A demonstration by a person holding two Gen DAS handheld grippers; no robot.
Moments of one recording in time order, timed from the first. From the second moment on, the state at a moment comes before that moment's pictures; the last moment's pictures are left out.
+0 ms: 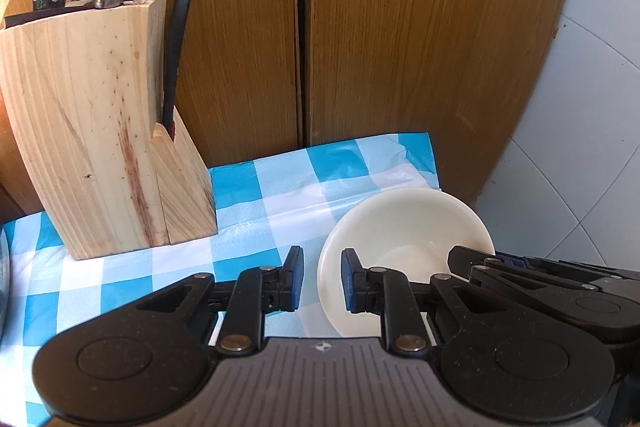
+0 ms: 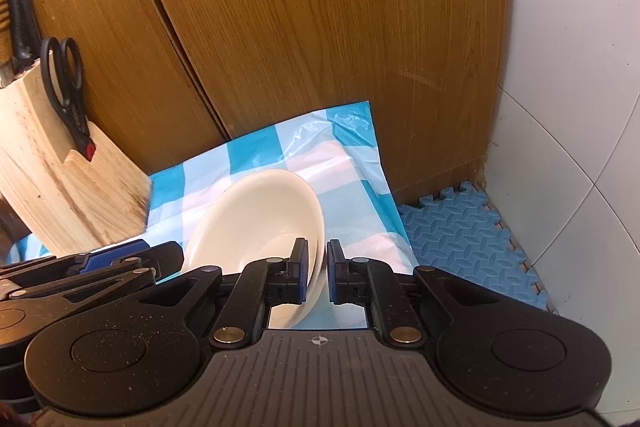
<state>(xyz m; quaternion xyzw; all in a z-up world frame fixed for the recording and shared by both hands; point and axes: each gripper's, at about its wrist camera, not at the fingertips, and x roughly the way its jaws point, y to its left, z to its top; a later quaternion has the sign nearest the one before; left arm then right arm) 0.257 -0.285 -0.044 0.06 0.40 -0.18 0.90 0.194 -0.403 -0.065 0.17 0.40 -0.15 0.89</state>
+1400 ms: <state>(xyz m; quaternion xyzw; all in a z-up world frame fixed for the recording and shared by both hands) 0.205 -0.245 -0.025 0.05 0.41 -0.19 0.89 0.150 -0.379 -0.052 0.22 0.42 -0.12 0.87</state>
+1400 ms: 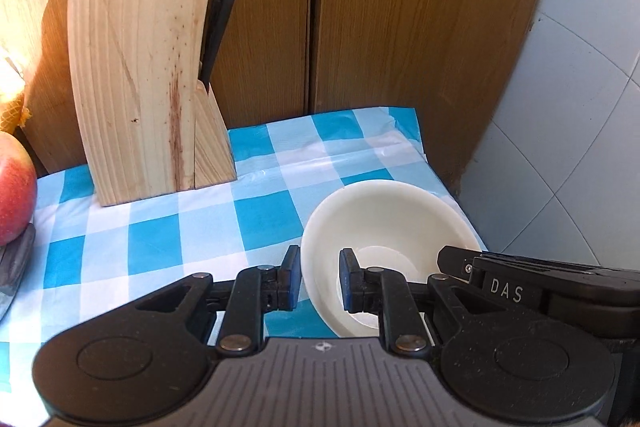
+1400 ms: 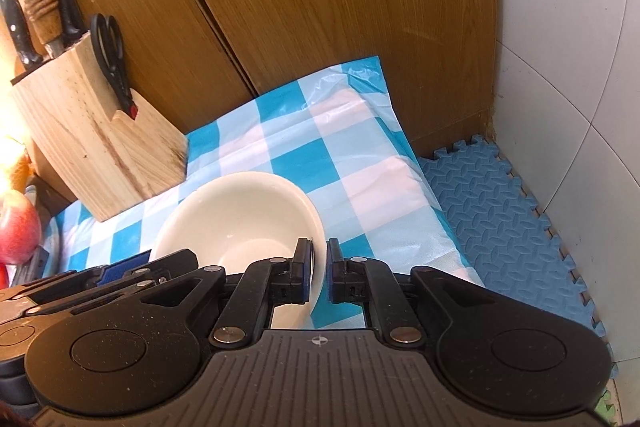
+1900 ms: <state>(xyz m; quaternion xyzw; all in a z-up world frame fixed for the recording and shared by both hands) 0.130 -0.139 0.026 0.03 0.38 -0.16 0.91 0.108 -0.296 0.015 0.20 0.36 -0.05 0.91</state>
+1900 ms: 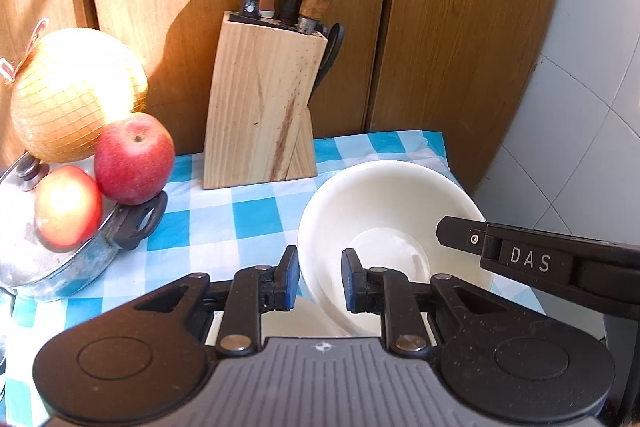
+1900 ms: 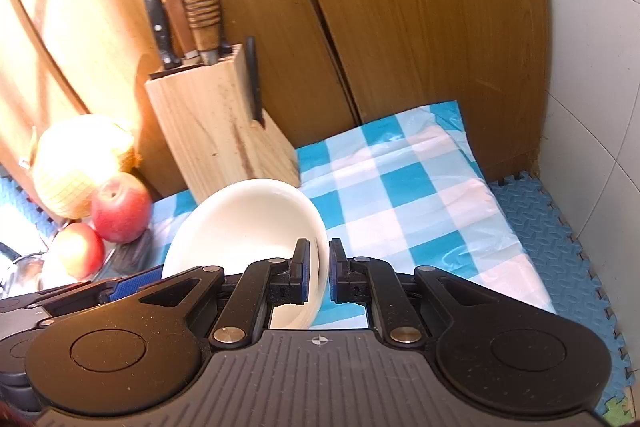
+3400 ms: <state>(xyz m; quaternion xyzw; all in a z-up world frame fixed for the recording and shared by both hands) 0.112 -0.061 -0.024 -0.02 0.42 -0.12 0.90 0.102 -0.198 -0.036 0.08 0.43 -0.05 0.90</state>
